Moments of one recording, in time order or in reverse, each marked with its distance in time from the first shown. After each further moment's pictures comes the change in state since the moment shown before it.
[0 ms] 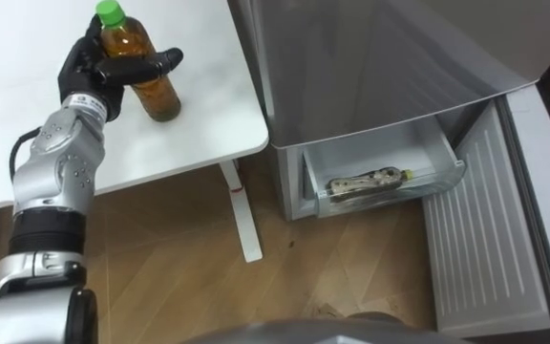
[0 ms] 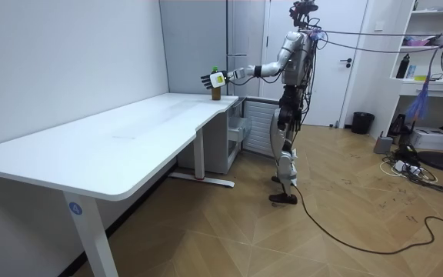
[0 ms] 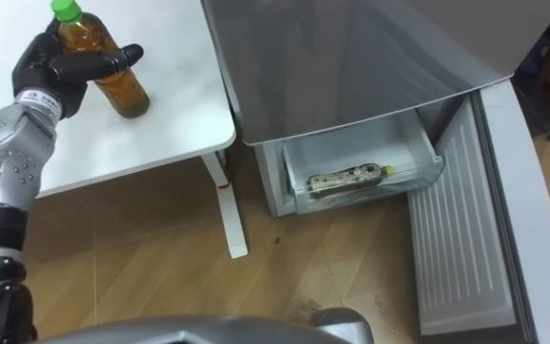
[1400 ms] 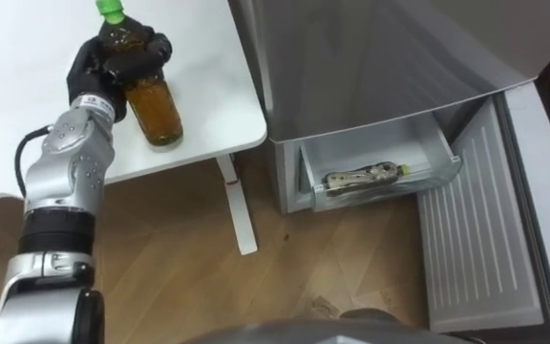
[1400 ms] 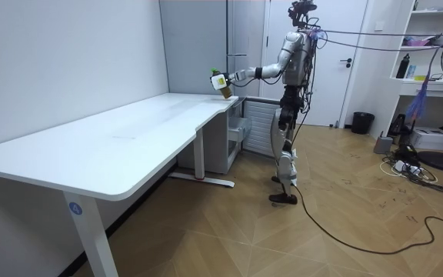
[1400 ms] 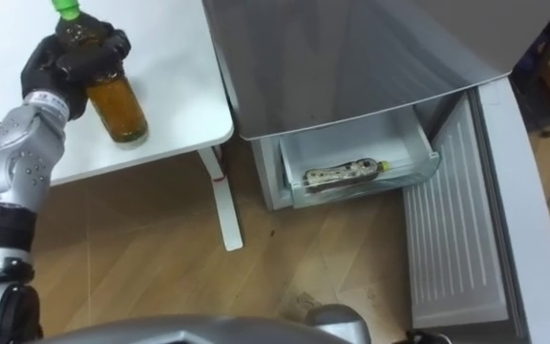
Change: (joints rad) left arm 0.000 -0.065 -0.070 -0.110 0.075 0.000 0.059; right arm -0.069 0.006 0.105 -0.039 0.061 -0.029 -0.039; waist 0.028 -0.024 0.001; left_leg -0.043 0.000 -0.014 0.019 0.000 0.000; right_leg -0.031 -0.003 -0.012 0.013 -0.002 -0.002
